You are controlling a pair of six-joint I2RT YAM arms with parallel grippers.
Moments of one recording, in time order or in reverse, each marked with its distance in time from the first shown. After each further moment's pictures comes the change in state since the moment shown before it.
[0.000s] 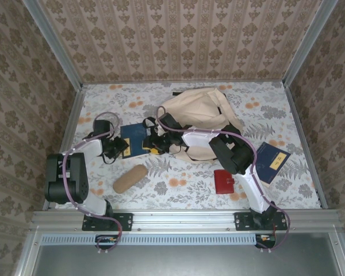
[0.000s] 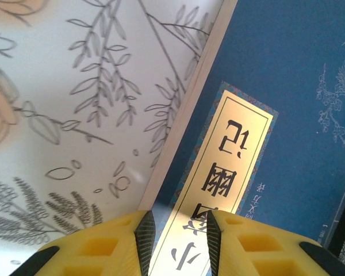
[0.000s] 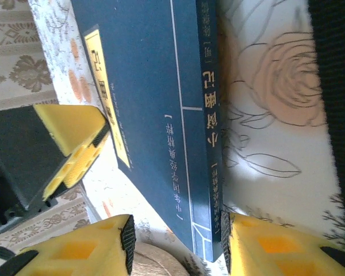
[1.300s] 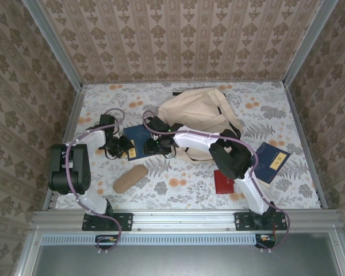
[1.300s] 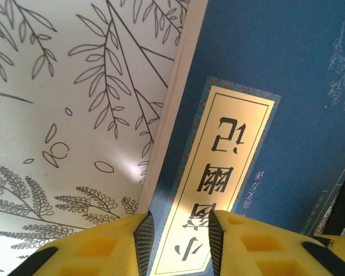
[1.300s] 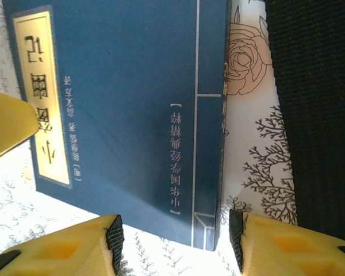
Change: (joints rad) left arm -0.042 0.113 0.157 -0.209 0.069 0.094; right arm 0.091 -0.011 0.165 -0.449 0.409 -0.317
